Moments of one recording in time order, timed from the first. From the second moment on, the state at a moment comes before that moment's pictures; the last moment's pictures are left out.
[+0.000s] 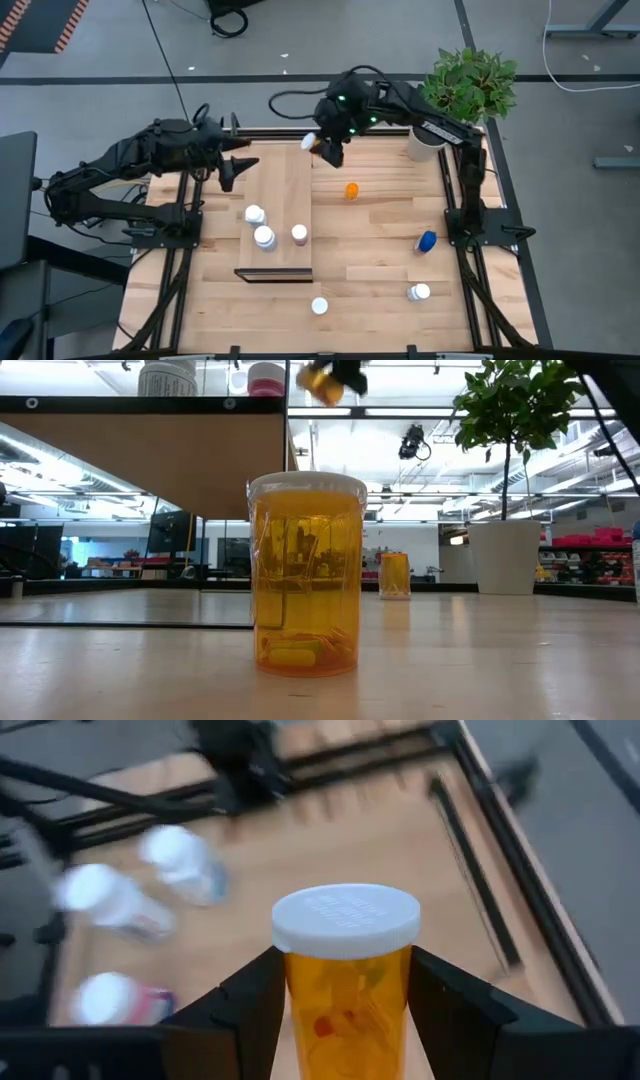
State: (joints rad) left arm 0.21 0.91 1.24 -0.68 -0.16 -0.22; right arm -0.30 1.94 2.36 -1.18 -0.23 0.01
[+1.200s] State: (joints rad) left arm 0.15 1.16 1.24 -0.38 0.02 0.73; right arm -0.15 1.92 2.36 -1.14 -0.36 0.05
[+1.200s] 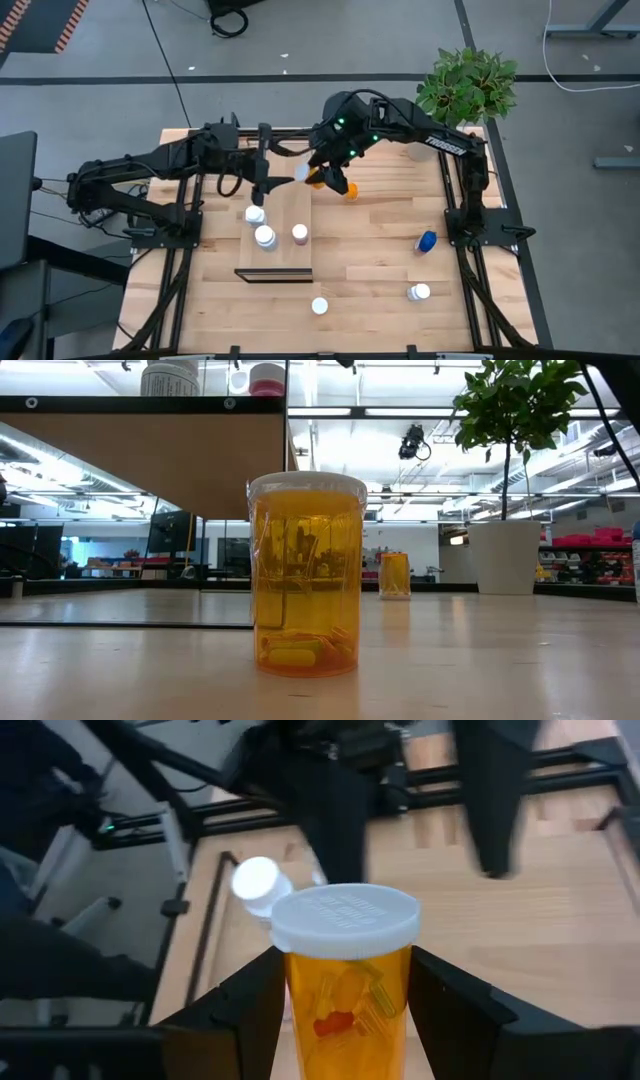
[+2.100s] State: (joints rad) left arm 0.05 1.21 1.24 -0.24 0.06 0.74; right arm -0.12 1.93 2.36 -1.12 -0.39 0.11
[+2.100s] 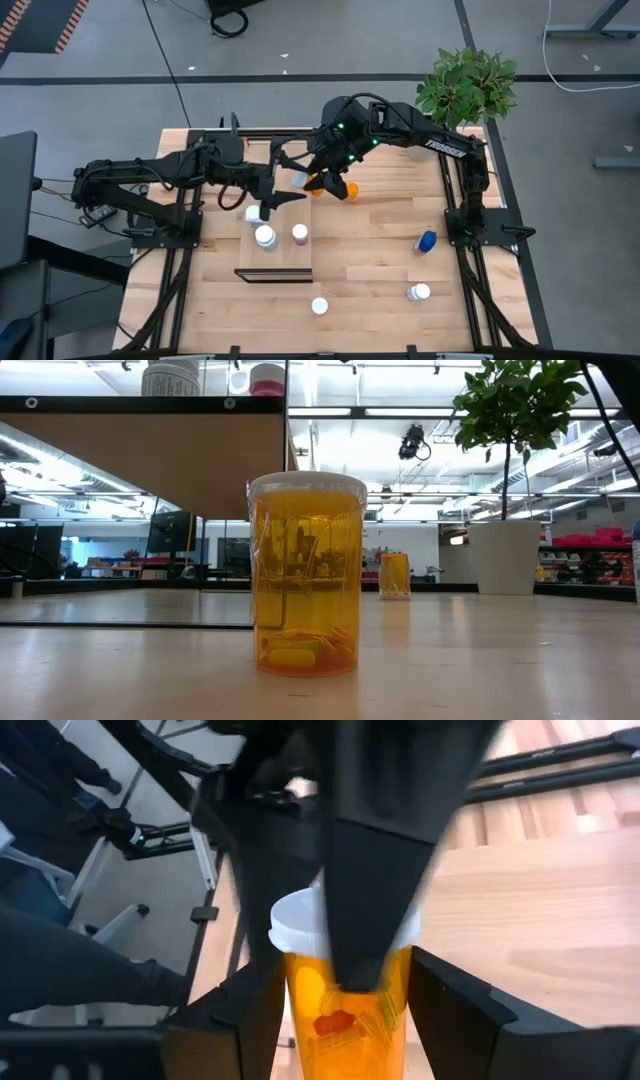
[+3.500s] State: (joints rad) left arm 0.04 1.21 1.25 -0.30 0.06 0.73; right arm -0.11 1.93 2.36 -1.11 -0.44 0.13
